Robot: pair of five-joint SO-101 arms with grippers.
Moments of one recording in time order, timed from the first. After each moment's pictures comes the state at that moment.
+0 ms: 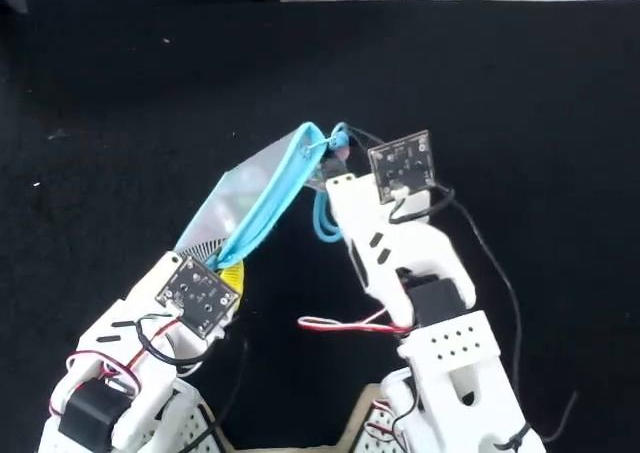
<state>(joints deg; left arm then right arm) 20.5 -104.6 69.6 70.2 -20.4 -16.2 -59.7 67.9 14.7 4.1</state>
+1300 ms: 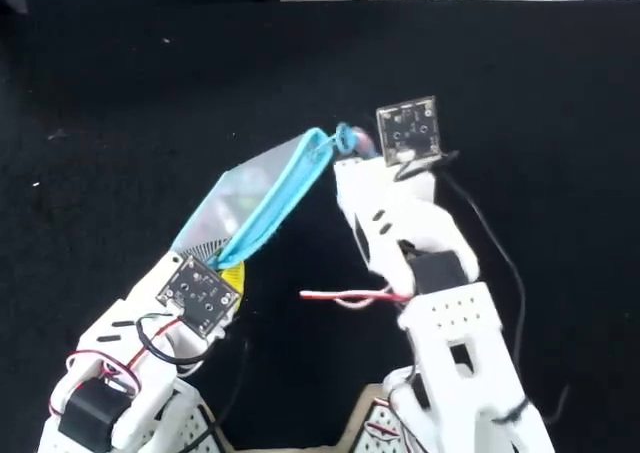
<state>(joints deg) 20.6 -104.6 69.6 70.3 -20.5 -13.2 -50.1 59.5 23.5 -1.1</state>
